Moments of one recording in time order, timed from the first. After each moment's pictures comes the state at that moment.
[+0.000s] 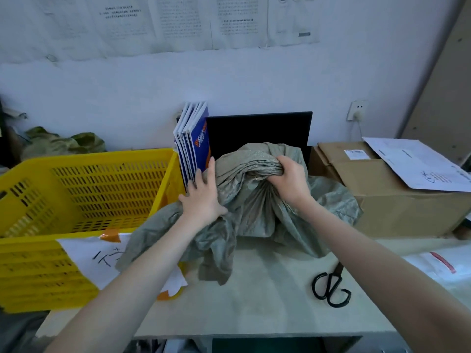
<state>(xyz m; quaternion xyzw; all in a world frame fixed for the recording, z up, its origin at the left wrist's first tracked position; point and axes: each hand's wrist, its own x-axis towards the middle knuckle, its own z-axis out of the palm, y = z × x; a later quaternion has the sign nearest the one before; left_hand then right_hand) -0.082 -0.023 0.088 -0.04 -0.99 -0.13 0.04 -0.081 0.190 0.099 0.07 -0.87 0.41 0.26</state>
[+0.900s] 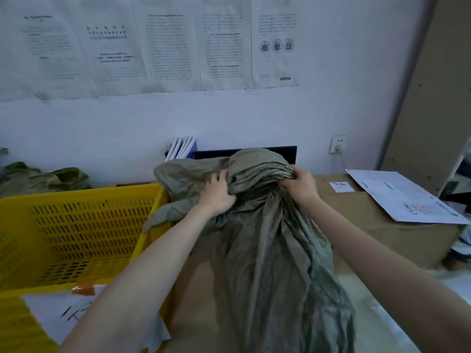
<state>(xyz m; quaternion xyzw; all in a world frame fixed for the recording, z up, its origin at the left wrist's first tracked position) -0.168 0.035 0.139 -0.14 -0.95 -0.28 0.04 -0.116 0.241 0.150 -0.03 -0.79 0.56 0.23</state>
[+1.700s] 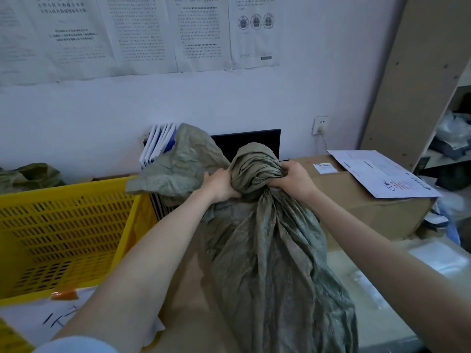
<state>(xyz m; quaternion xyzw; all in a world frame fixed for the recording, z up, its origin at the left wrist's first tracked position) -0.181 0.066 0.134 -0.26 -0.95 -0.14 0.01 -0.093 0.253 0.144 -0.01 -0.87 0.46 0.16</state>
